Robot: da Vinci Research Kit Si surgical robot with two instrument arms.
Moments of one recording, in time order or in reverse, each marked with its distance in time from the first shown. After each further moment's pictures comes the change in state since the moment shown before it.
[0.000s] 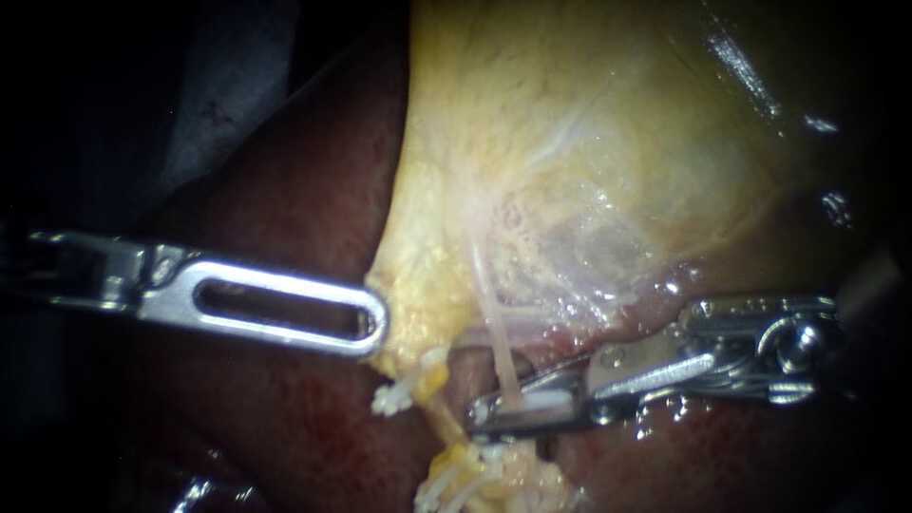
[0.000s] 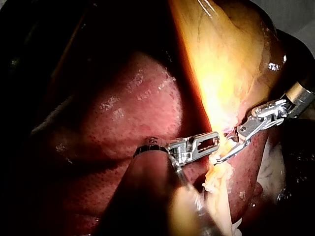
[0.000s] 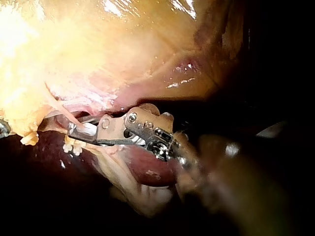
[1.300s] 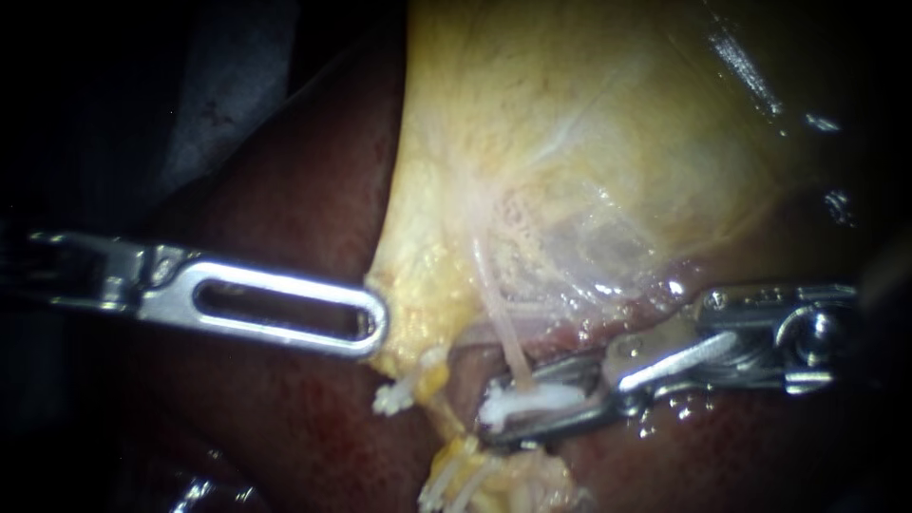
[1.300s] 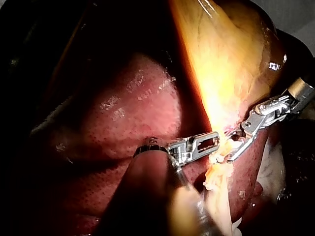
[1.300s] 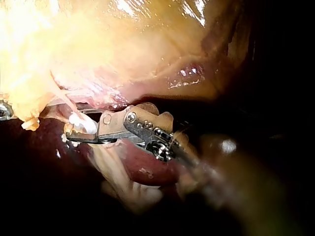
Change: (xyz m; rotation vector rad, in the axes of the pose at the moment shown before) right arm 0.002 -0.001 -0.001 -0.042 0.073 -0.152; left arm 0.000 0.000 0.000 0.000 0.000 0.000
